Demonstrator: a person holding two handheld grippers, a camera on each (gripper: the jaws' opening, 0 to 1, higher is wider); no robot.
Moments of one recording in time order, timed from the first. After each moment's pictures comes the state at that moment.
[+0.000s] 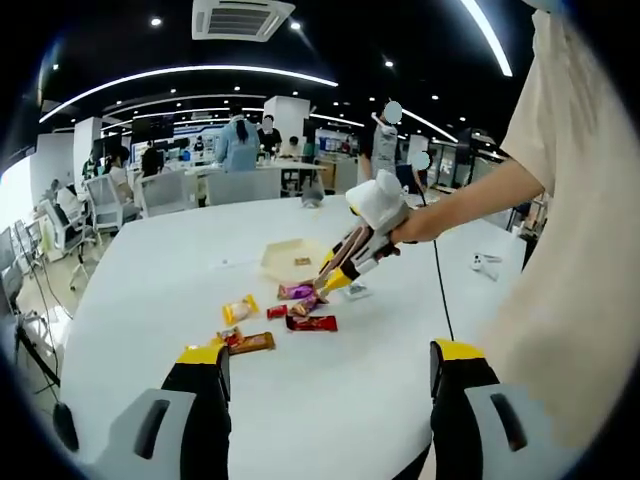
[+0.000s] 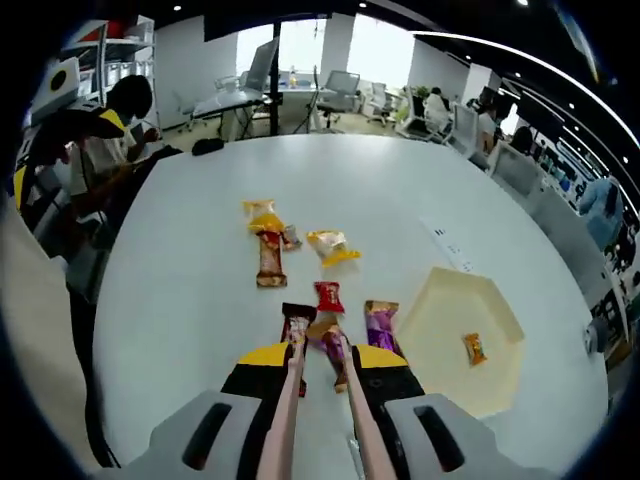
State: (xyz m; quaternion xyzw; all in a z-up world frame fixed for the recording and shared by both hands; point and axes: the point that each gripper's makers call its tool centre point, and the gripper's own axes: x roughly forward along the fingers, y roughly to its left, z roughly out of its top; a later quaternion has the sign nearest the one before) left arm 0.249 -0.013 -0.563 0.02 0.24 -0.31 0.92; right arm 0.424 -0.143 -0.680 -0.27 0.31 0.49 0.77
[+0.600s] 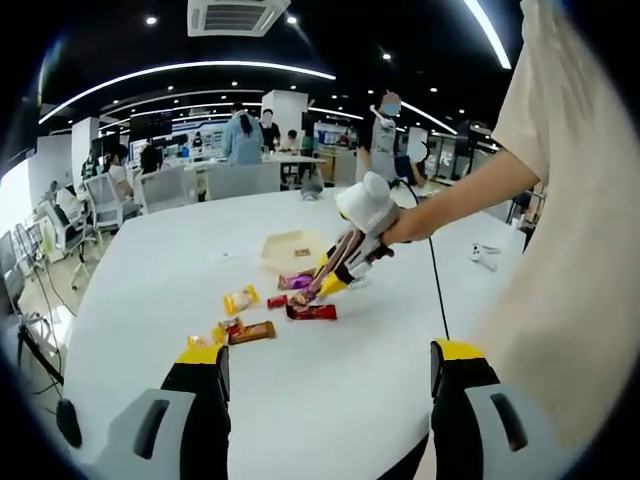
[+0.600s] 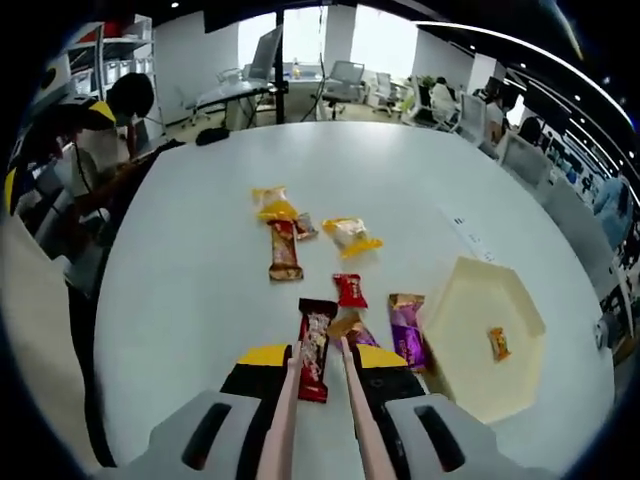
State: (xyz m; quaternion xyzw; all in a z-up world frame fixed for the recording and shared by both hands) left arm 0.239 -0.005 -0.570 0.02 0.25 -0.31 0.92; right arm 0.412 -0.130 -0.703 -0.26 0.34 0.50 0.76
